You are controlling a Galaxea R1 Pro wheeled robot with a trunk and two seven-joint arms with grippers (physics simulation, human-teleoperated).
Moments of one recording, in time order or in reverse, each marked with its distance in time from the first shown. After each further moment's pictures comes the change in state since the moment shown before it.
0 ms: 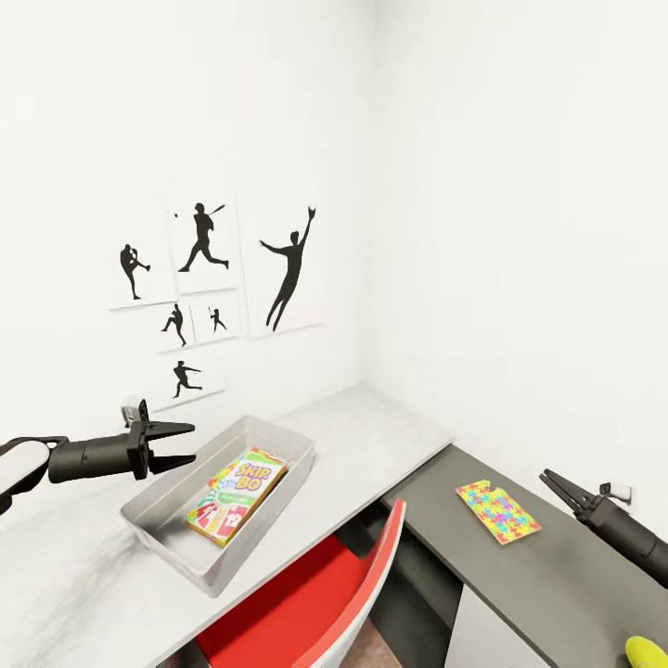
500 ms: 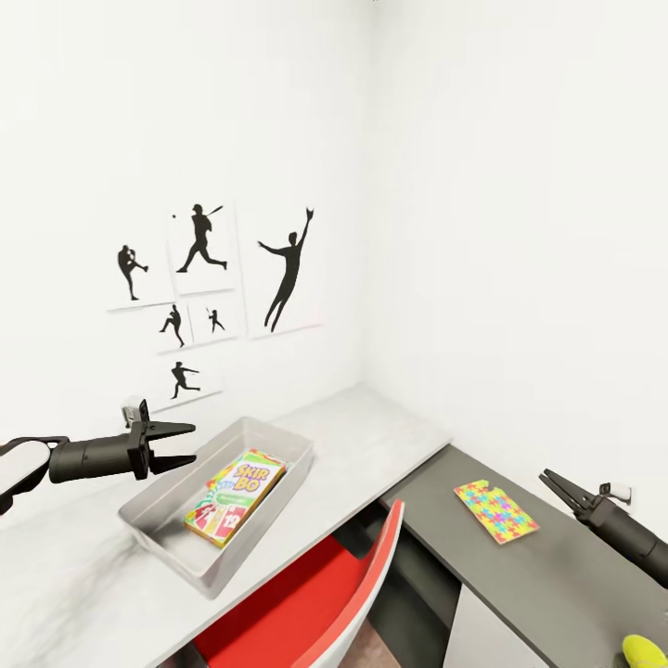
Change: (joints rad) left arm 0.000 -0.002 -0.001 -0.001 0.000 0.000 0.000; right arm 0.000 0.001 0.000 0.000 0.000 0.003 0.000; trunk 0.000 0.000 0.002
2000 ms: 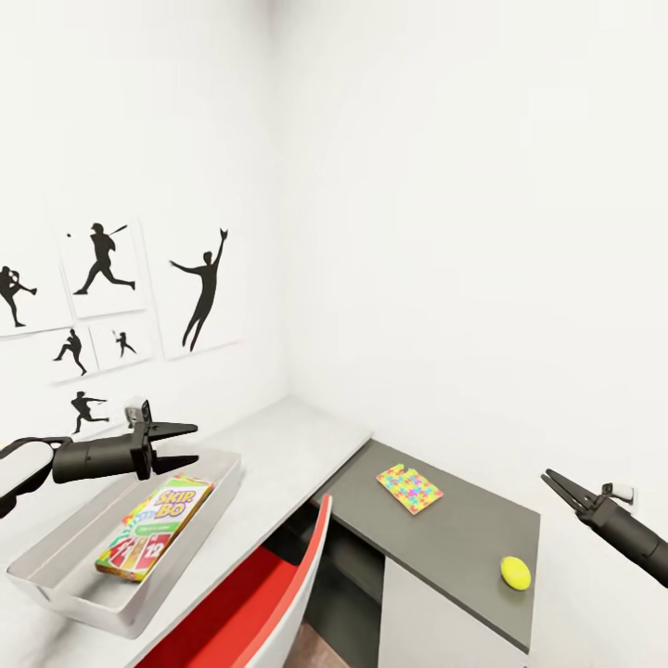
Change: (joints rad) left arm 0.000 -0.007 -0.004 -0.001 0.000 -0.009 0.002; right arm 0.000 -0.006 -0.001 0.003 -0.003 0.000 0.000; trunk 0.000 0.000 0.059
